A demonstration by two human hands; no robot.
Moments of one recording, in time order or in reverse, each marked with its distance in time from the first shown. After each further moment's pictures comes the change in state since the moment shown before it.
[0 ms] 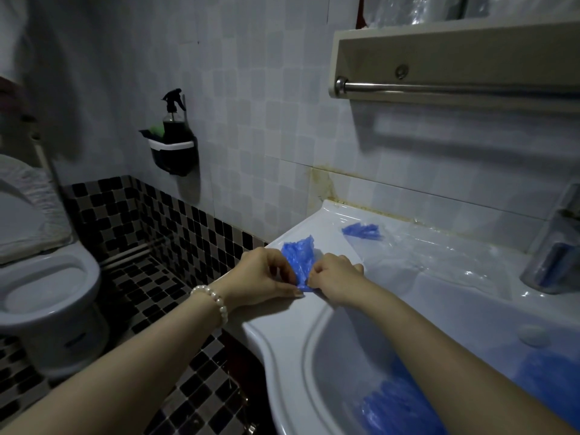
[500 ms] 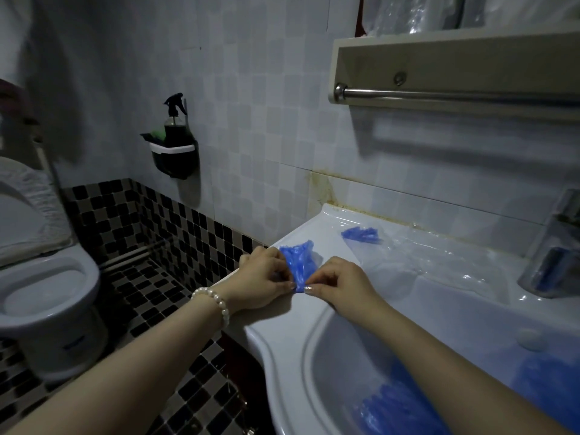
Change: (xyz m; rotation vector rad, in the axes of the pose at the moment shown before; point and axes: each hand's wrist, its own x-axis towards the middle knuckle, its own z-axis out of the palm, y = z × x) left_hand -0.001 0.011 -0.002 0.328 -0.071 0.006; right_hand -0.012 0.027 0.016 0.498 0.254 -0.285
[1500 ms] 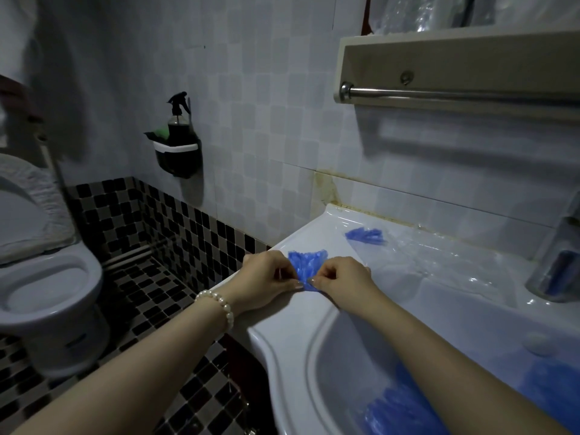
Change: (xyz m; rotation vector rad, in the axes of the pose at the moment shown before) left_hand 0.001 -0.003 0.004 -0.119 0.142 0.011; right_hand 0.012 -0.008 0.001 -0.196 0.011 0.104
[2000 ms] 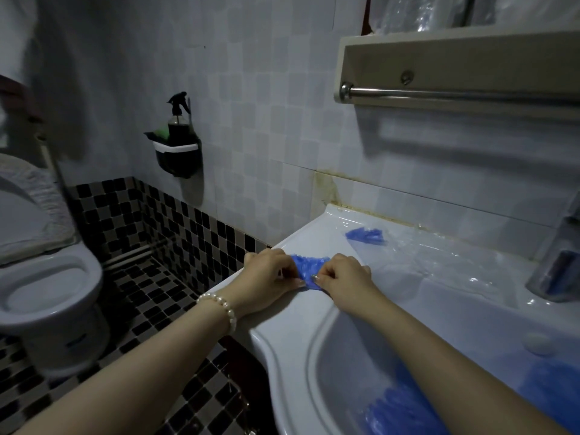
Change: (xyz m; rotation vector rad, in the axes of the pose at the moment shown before) left_hand 0.000 -0.001 0.005 0.148 0.053 0.058; right_hand 0.006 0.002 0.001 -0.149 -0.024 0.014
